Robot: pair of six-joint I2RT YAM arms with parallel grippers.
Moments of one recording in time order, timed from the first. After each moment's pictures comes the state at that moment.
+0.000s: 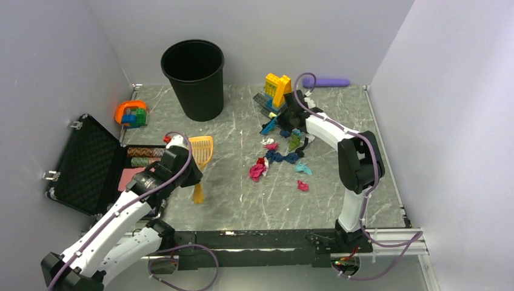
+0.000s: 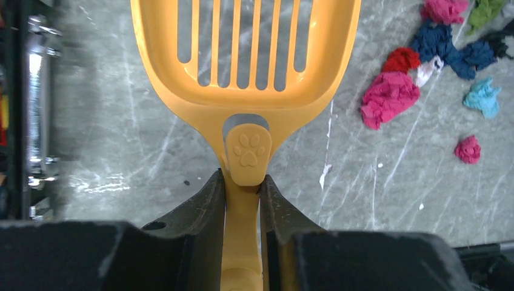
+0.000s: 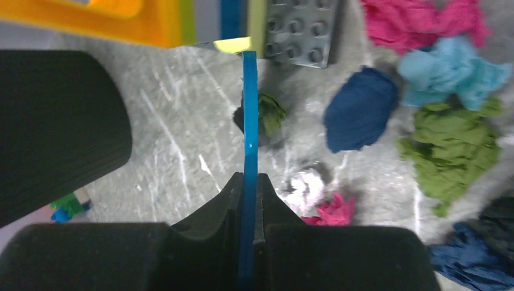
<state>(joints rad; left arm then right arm) -0.55 0.78 0.74 -0.76 -0.23 -0.69 0.41 1.89 1.38 -0.30 0.08 1.10</state>
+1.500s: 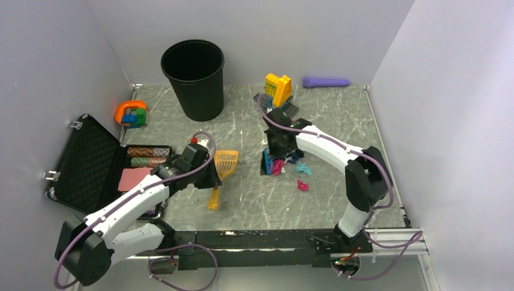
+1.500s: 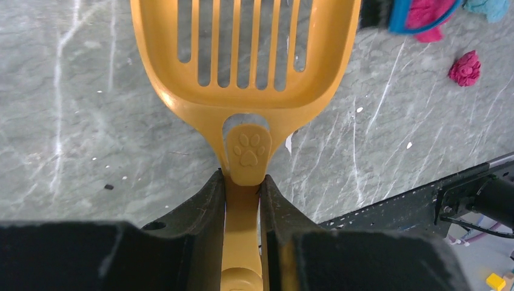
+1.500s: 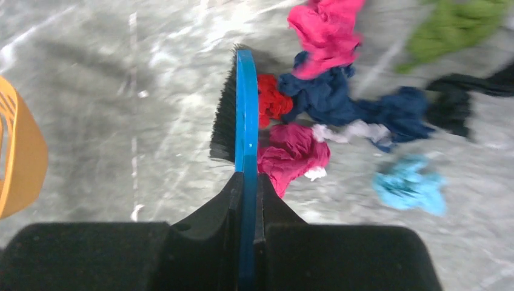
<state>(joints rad) -0.60 1.00 0.70 -0.60 0.04 -0.67 0.67 1.73 1.30 -0.67 0.04 0.47</state>
